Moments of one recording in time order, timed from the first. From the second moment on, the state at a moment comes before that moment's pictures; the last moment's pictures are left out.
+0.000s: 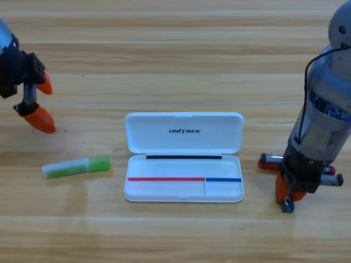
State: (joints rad) arm 0 -0.34 1.76 -1.33 0.84 -0.12 0.90; arm 1 0.79 2.03 -1.25 0.72 0.03 0.82
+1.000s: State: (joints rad) arm 0 -0.44 1.88 -1.19 0.69 -0.10 0.99; arm 1 0.80 1.89 -1.47 1.06 0.05 -0.24
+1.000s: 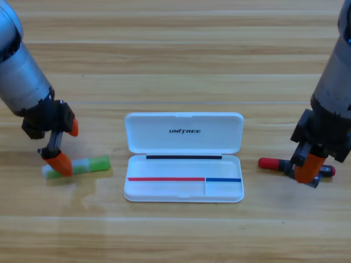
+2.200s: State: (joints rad) arm 0 -0.45 1.94 -1.09 0.55 -0.09 1.00; arm 1 0.90 2.22 -1.82 1.15 0.09 -0.66
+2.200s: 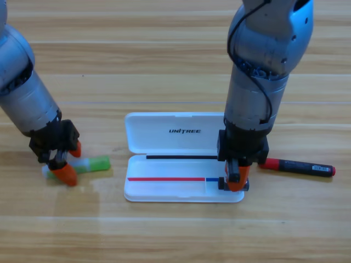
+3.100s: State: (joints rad) arm 0 -0.45 1.95 -1.08 0.54 -0.07 1.01; arm 1 0.90 2.24 -1.84 1.10 0.08 -0.72
